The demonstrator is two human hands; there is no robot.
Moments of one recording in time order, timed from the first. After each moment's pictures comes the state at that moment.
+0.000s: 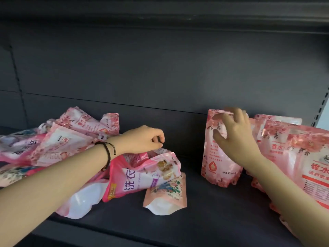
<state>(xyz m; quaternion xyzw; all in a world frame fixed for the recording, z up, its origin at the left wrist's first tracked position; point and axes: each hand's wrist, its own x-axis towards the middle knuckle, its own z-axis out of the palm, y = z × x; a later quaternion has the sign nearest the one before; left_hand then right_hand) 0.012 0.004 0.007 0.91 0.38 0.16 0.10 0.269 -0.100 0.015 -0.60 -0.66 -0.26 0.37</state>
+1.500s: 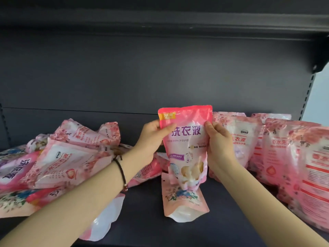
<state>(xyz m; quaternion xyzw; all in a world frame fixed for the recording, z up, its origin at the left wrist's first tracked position) 0.027 -0.010 0.009 0.64 0.26 0.51 0.52 0.170 -0.083 0.007 -0.42 -0.34 0.28 0.79</state>
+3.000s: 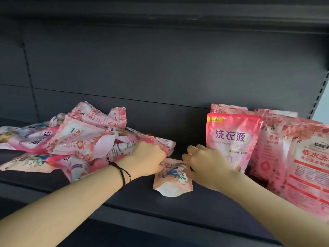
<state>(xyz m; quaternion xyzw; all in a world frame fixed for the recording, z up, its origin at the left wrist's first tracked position) 0.010 -0.058 -0.043 0.90 0.37 0.05 -0.24 0.186 -0.142 -0.035 -0.56 -0.78 -0.28 0.02</state>
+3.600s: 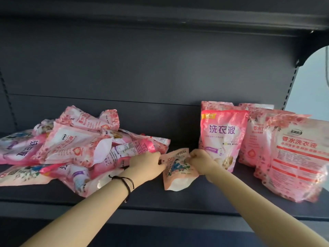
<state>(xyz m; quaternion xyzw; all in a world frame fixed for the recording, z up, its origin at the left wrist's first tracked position) 0.008 -0.055 -0.072 0.87 0.47 0.14 -0.02 0.186 -0.113 -0.069 -0.76 -0.49 0.22 0.38</state>
